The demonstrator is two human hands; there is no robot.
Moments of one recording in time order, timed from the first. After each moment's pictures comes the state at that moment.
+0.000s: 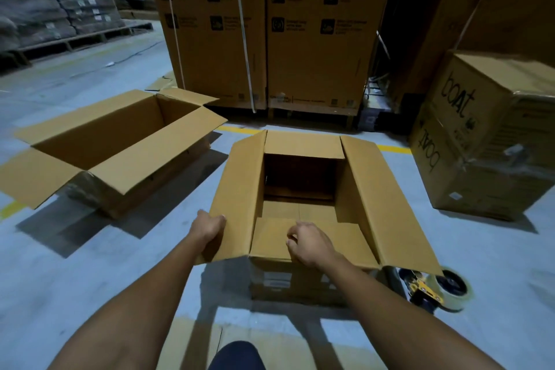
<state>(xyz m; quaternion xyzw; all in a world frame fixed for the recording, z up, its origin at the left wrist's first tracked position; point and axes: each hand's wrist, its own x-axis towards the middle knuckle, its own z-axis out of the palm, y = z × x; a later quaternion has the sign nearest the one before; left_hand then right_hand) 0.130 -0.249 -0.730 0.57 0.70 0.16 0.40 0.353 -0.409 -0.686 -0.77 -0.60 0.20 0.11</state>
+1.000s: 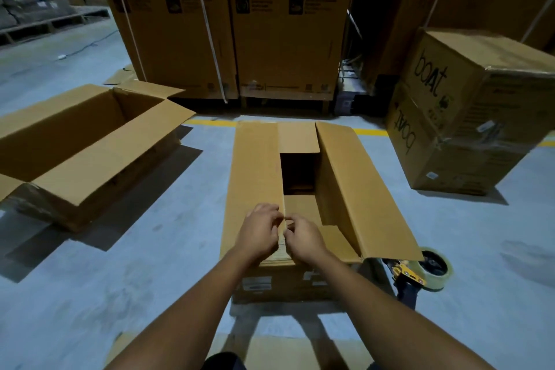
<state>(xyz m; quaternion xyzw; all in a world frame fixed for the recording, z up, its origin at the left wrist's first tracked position) 0.274 -0.325 -0.726 0.90 0.37 0.17 0.17 0.390 -0.403 -0.724 -0.80 -0.46 0.26 0.27</state>
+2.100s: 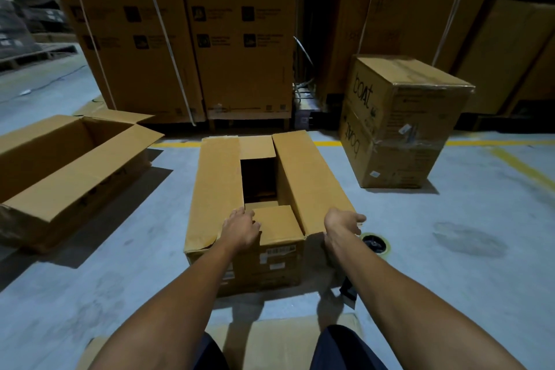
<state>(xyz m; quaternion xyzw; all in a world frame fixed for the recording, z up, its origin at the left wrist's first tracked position) 0.308 -0.386 -0.698 0.87 0.45 0.03 0.20 0.480 -0.524 -0.642 -0.75 0.15 0.25 0.60</state>
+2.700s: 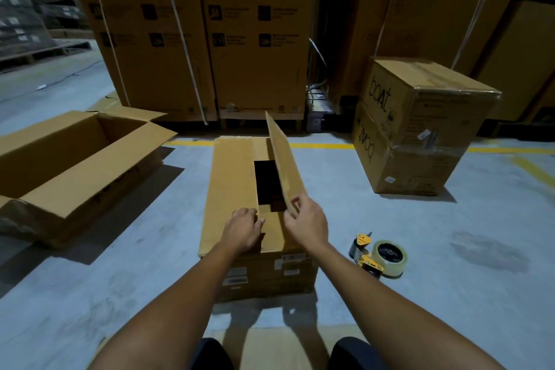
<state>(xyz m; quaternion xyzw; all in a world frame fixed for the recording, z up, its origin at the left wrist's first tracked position) 0.283 -0.359 -0.699 0.87 0.44 0.09 0.20 0.409 -0.479 -0.648 -0.82 -0.44 0.07 0.36</state>
